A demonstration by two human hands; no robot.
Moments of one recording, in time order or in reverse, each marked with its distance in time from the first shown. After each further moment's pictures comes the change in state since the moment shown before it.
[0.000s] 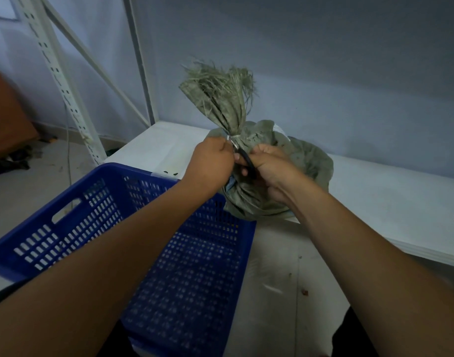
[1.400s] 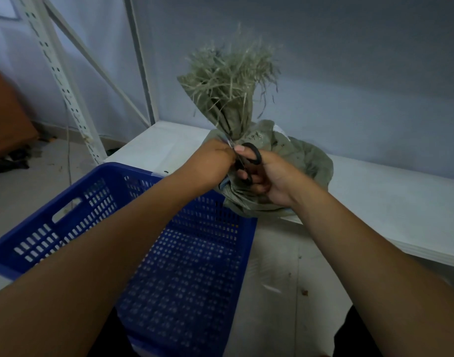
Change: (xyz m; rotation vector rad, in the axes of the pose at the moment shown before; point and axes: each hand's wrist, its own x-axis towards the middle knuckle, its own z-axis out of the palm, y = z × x) left_hand -0.003 0.020 -0.017 0.086 -0.266 -0.087; right_hand -0.002 0.002 -0.004 0.055 -0.248 0.124
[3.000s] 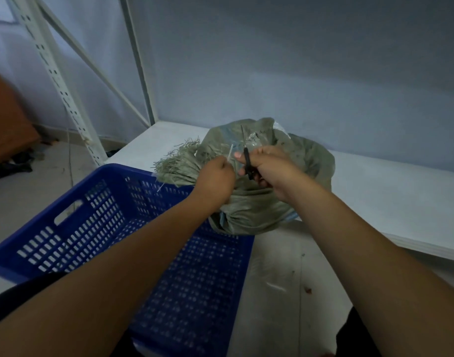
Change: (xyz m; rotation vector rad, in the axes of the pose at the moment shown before) left_hand 0.011 -0.047 0.045 -0.136 0.149 -0.113; right_hand 0.003 -0.002 -0.002 -0.262 0.289 -0.067
